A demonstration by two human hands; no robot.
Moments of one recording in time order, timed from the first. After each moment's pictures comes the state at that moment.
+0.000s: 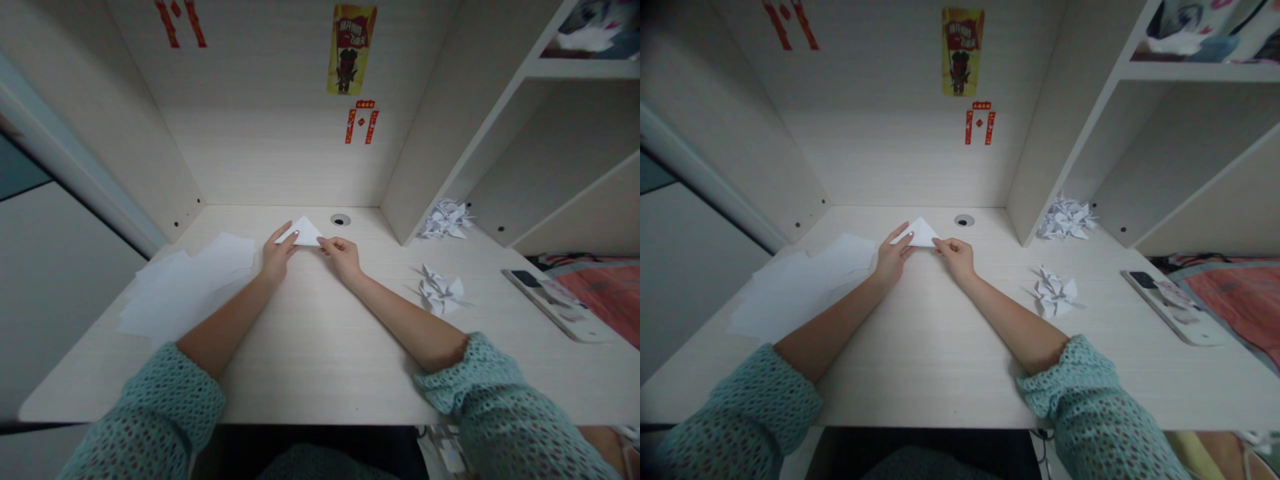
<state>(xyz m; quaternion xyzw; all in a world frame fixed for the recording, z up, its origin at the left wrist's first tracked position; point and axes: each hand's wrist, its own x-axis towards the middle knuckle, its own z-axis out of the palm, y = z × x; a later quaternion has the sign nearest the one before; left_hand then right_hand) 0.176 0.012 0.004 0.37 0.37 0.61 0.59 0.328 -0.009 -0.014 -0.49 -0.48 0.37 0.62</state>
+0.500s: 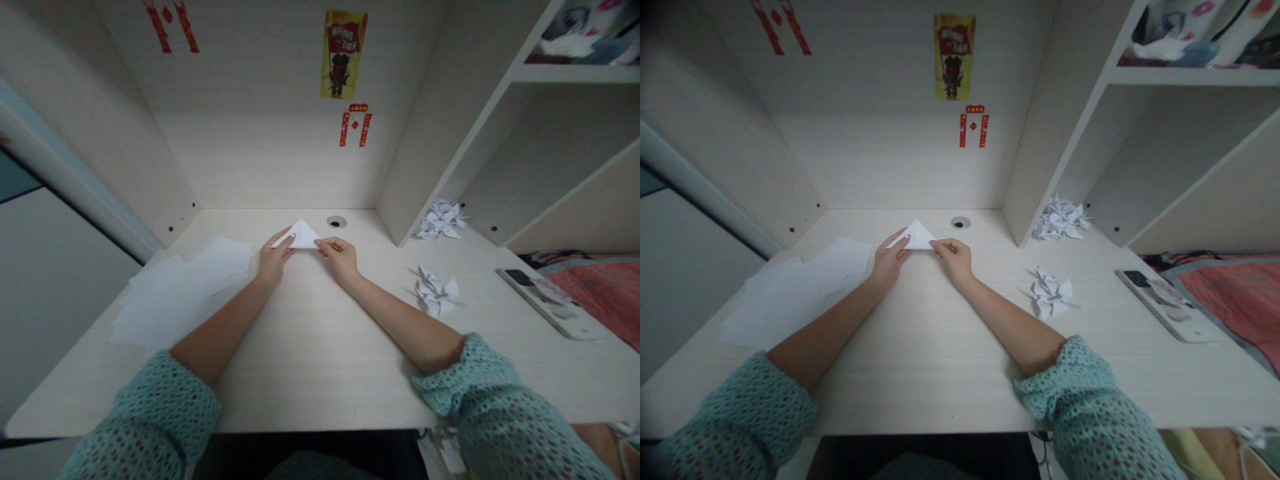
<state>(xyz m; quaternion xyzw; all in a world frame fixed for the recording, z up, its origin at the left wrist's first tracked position) 0.175 0.015 0.002 0.38 0.36 0.61 0.59 0.327 -0.007 -0.010 -0.47 -0.44 0.40 0.65</state>
